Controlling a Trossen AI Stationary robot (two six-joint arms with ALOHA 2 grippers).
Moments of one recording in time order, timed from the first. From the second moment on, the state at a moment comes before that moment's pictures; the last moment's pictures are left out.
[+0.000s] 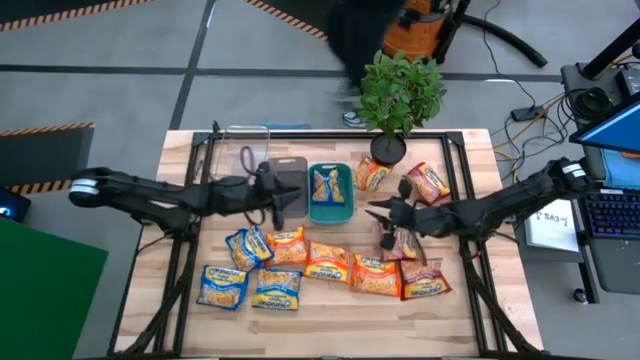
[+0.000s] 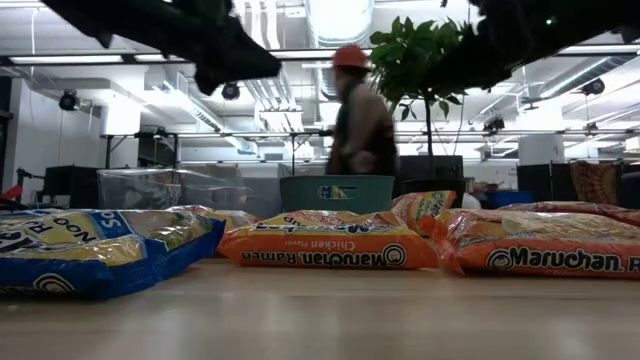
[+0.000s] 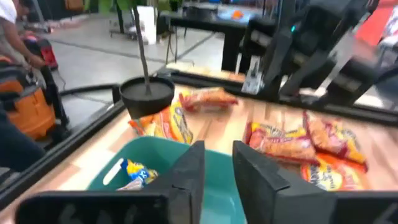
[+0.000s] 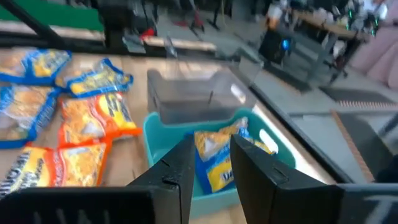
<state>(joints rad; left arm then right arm) 0.01 1.18 0.64 0.32 -0.30 -0.13 0.26 1.07 0.49 0.30 0.61 -0.04</state>
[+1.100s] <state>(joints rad) 0.33 1.88 1.22 -0.14 -0.07 0.26 0.25 0.56 0.20 0.32 0.54 -0.13</state>
